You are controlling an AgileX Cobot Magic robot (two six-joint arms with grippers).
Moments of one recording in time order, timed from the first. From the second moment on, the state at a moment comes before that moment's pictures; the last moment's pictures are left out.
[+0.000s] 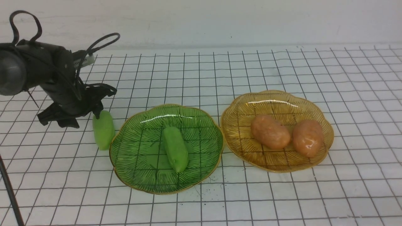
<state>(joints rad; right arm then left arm) 0.29 0.50 -0.60 0.12 1.06 -0.11 -0.04 1.96 -1.42 0.17 0.67 -0.73</state>
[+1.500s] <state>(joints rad) 0.29 0.50 -0.60 0.12 1.03 -0.09 -0.06 2.03 -1.51 0.08 0.68 -0.45</state>
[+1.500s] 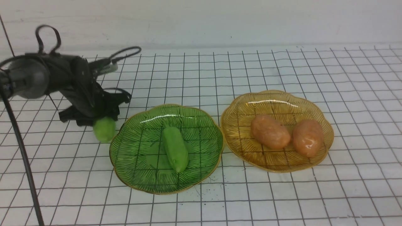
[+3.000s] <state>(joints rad) 0.29 0.34 -0.68 0.00 1.05 -0.10 -0.27 2.03 -1.69 -0.18 1.21 -0.15</state>
